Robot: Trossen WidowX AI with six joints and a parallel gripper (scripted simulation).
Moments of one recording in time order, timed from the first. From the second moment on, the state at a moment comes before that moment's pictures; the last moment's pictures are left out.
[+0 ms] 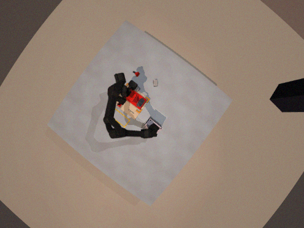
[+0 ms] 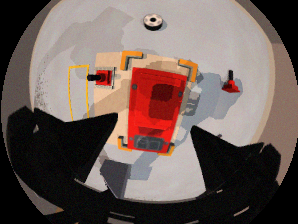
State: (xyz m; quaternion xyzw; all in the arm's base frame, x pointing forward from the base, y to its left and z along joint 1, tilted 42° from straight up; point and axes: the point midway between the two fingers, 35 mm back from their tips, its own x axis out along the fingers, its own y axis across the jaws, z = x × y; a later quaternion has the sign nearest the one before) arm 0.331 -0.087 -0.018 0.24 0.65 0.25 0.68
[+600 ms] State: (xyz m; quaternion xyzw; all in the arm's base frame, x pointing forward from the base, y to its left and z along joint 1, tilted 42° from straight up) arm 0.340 -0.079 -0.027 0.23 0.65 0.26 0.68
